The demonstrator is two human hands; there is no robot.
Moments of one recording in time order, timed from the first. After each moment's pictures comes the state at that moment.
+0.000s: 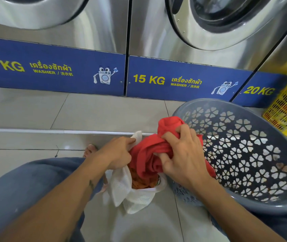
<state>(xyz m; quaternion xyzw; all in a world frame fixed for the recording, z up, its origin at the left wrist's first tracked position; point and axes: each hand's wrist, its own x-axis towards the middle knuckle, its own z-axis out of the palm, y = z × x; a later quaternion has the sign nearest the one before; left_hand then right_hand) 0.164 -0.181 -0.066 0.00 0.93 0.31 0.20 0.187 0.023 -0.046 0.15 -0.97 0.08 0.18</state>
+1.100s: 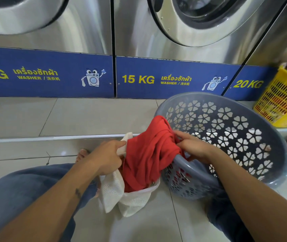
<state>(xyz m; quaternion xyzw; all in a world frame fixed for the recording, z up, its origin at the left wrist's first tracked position) 0.167 -0.173 -0.060 0.02 0.93 0.31 0.18 0.111 0.108 -0.071 -0.06 -0.84 0.46 -0.28</state>
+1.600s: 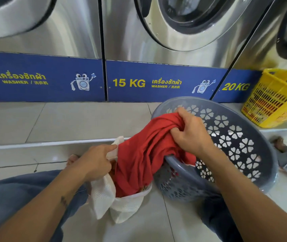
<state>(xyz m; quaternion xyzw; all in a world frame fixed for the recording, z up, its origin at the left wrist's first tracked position) 0.165 -0.172 -0.066 0.01 0.93 0.32 0.18 0.126 0.099 -0.014 0.10 -0.95 0.27 0.15</state>
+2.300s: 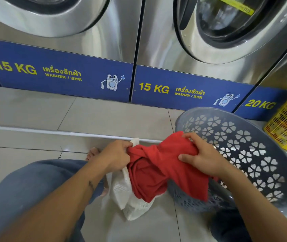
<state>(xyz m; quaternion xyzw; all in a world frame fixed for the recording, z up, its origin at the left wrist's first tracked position) 0.168 -0.201 -0.079 -0.05 0.89 0.42 0.15 0.155 0.078 -0.021 0.06 -0.95 0.28 -0.13</state>
